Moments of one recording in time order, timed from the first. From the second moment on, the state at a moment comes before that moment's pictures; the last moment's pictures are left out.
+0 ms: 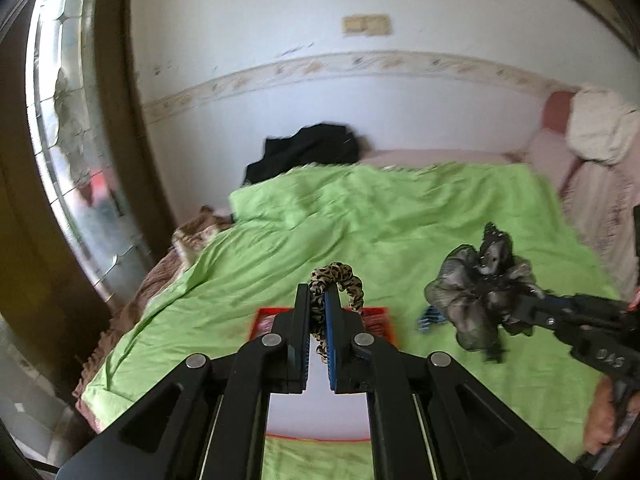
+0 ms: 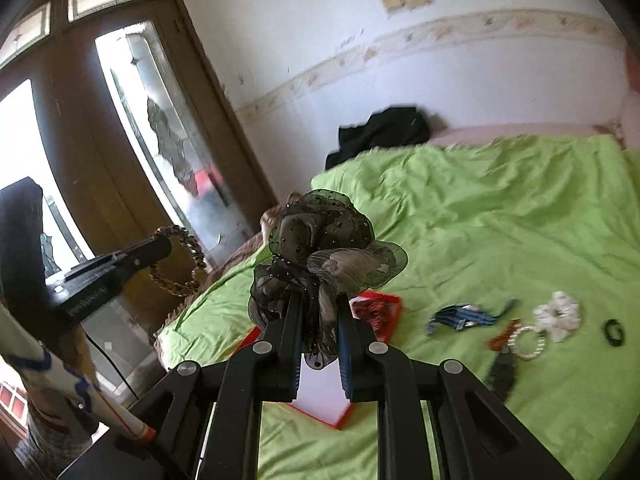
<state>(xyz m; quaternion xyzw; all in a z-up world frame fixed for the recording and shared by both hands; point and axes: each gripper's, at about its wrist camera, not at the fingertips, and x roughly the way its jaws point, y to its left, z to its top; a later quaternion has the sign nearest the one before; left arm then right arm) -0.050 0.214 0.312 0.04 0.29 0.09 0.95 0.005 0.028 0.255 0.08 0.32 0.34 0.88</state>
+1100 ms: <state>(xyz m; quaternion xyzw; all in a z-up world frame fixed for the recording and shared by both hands) 0.066 0.383 0.057 -0.11 0.46 0.16 0.86 0.139 0.205 0.033 0.01 0.49 0.29 0.82</state>
